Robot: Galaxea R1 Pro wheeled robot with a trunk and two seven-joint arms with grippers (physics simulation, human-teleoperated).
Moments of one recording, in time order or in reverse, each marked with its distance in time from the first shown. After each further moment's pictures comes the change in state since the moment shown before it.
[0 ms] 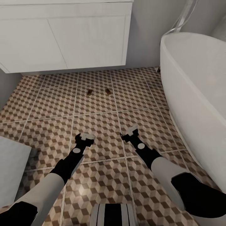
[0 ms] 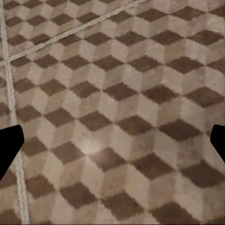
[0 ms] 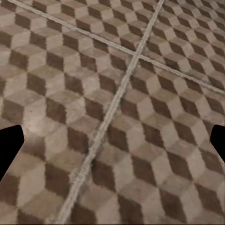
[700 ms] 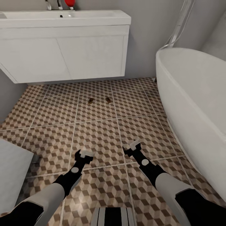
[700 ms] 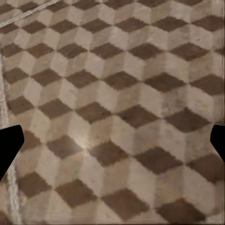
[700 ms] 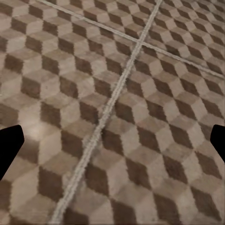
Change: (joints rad) left arm 0.023 -0.024 0.002 0.391 0.002 -0.324 -0.004; right arm 0.153 -0.033 -0.001 0.010 -0.001 -0.098 -0.002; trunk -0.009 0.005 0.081
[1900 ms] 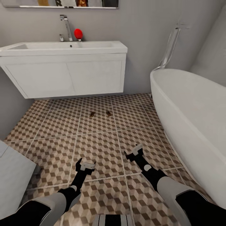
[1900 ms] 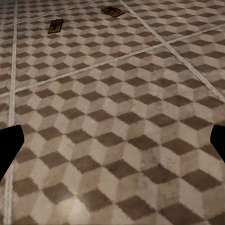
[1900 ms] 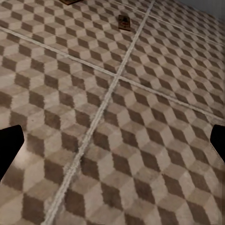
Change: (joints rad) left arm 0.001 -0.049 0.005 0.338 0.008 -0.488 0.004; right arm 0.015 -0.010 -0.002 0.084 -0.022 -0.063 -0.006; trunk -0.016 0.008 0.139
